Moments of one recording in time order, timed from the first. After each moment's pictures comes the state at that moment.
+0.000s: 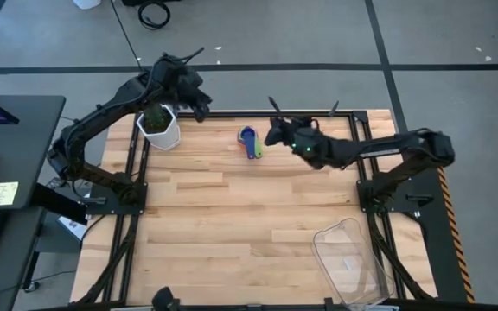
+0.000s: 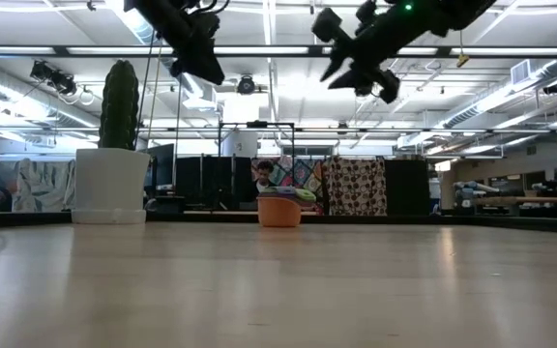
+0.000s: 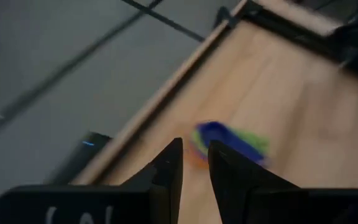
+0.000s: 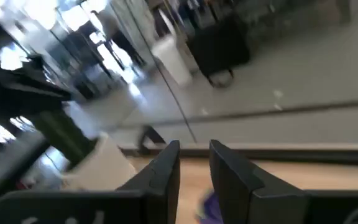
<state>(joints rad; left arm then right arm) 0.74 1.39 1.42 -0.69 0.16 0.03 -0.12 1.40 0.91 0.25 0.80 0.75</state>
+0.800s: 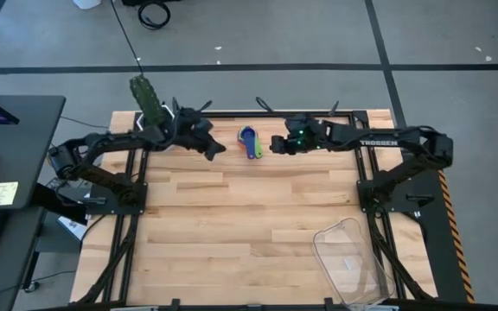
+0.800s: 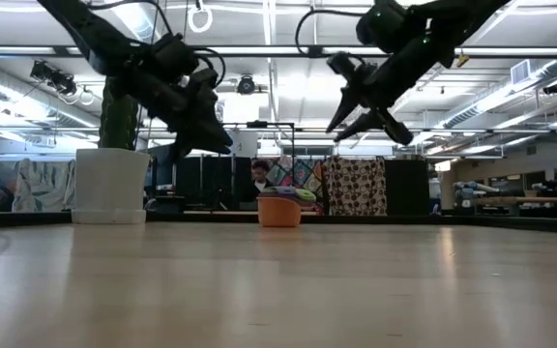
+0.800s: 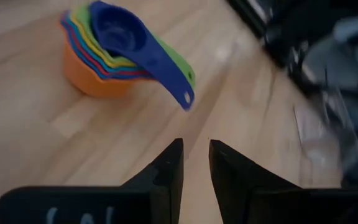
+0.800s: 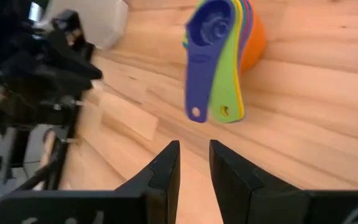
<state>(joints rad) 0.59 1.39 0.71 0.08 0.42 -0.45 -0.36 1.40 0.91 -0.18 -0.07 1.02</state>
